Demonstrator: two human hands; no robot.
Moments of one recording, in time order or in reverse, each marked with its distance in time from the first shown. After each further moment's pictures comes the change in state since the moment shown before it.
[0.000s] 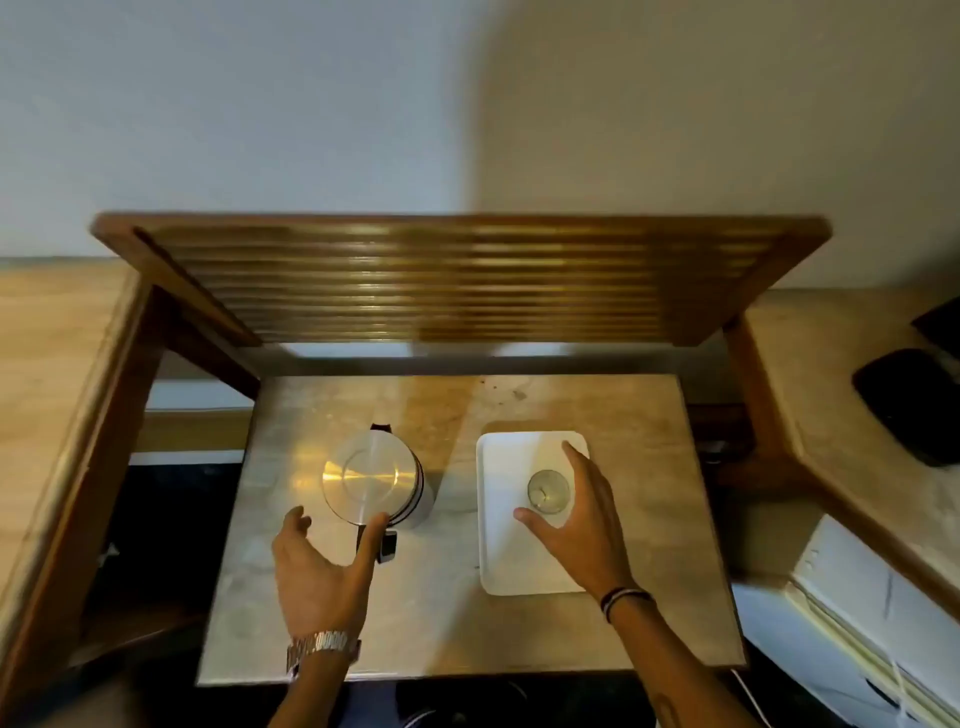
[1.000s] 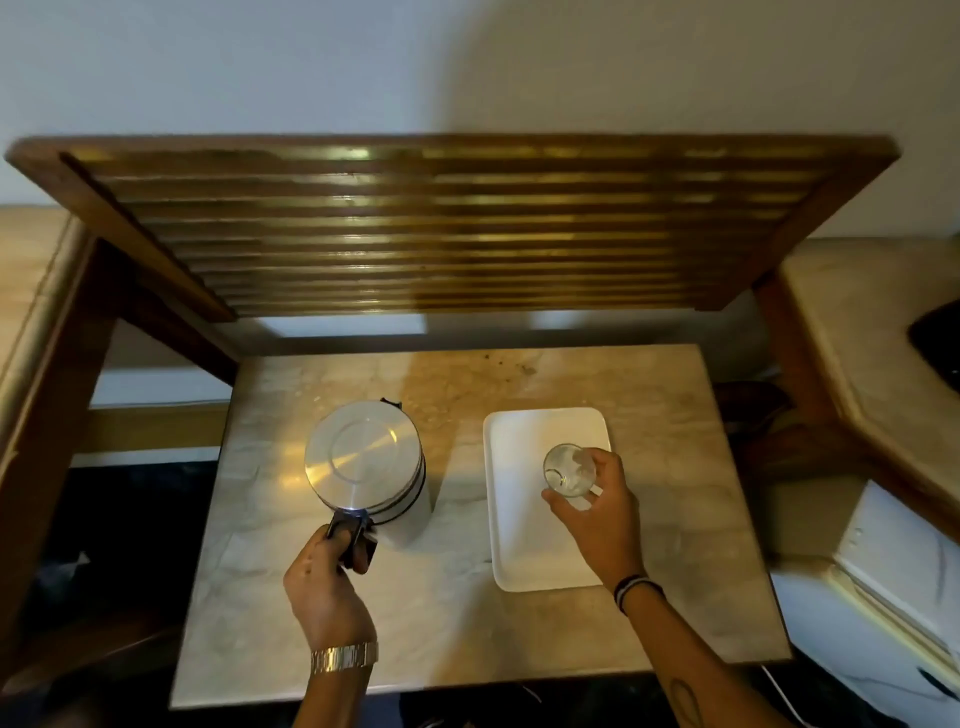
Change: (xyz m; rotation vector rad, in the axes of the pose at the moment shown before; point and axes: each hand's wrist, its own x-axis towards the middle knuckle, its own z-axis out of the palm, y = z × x) left_hand 0.009 -0.046 0.053 -0.799 0.046 -0.159; right_hand 0.018 0.065 0.060 0.269 0.183 0.127
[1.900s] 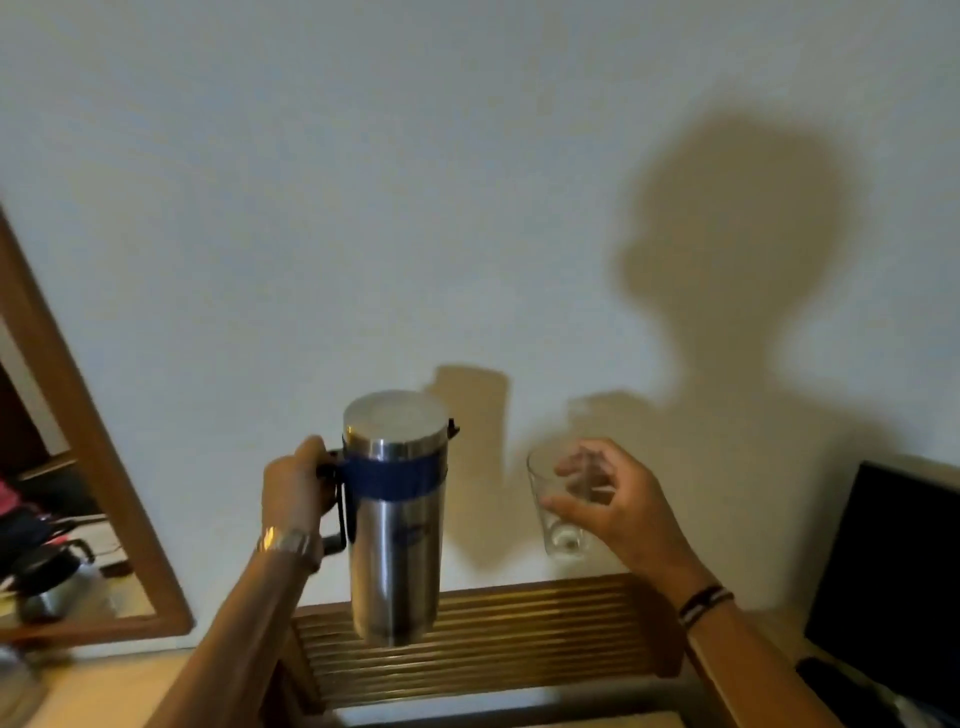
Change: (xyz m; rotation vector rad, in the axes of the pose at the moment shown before) left_hand -0.130 0.639 0.048 -0.117 -0.296 0.387; right_hand -0.099 -0.559 -0.337 0.190 -0.034 -0.776
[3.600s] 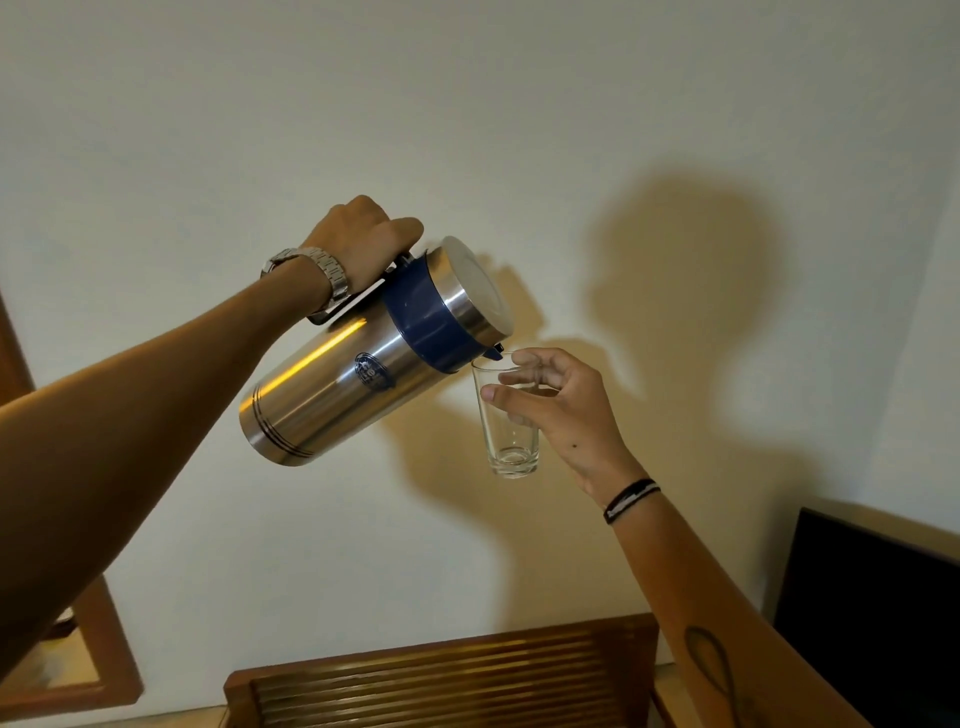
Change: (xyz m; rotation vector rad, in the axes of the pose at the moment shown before) left_hand 0.025 0.291 0.123 0.985 -0.283 0.949; right_hand 0.081 -0.154 -0.017 0.264 0.158 -0.041
